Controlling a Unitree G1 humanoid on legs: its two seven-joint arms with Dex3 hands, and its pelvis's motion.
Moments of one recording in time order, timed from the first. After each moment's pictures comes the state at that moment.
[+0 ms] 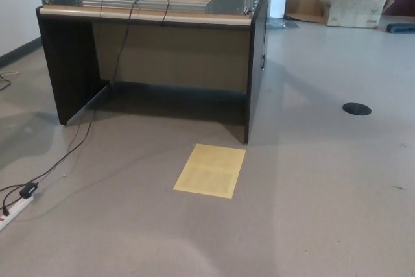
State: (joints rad) left_arm 0.05 0.36 0.59 0.17 0.51 -1.00 0.65; right_arm -0.26 -0.33 0.12 1.13 -0.30 -0.59 -0.19
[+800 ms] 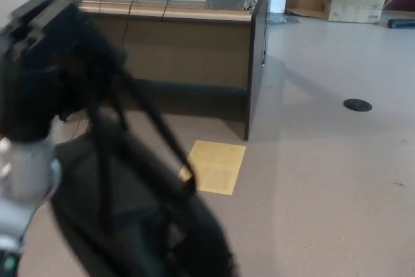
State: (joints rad) left_arm -0.92 0.44 0.11 0.47 0.70 -0.82 0.65; right_arm -0.29 -0.33 0.11 1.13 -0.29 -0.59 -0.19
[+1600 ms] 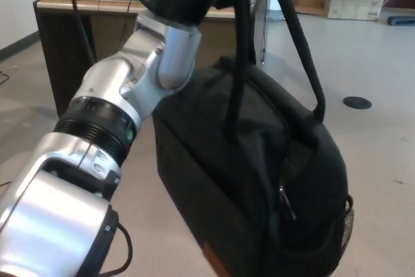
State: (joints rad) left_arm -1.54 0.28 -0.30 1.06 0.84 -0.57 0.86; right_arm -0.36 -0.32 0.09 1.12 -0.27 -0.58 -0.17
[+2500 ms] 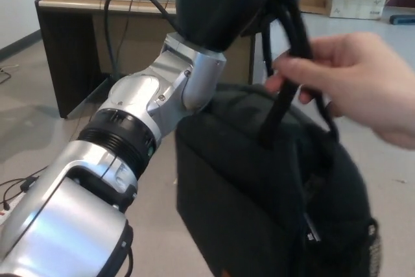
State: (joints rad) left_arm -1.52 0.23 -0.42 1.06 0.84 -0.53 0.91; right_arm -0.37 -0.32 0.12 1.12 -0.29 -0.58 -0.15
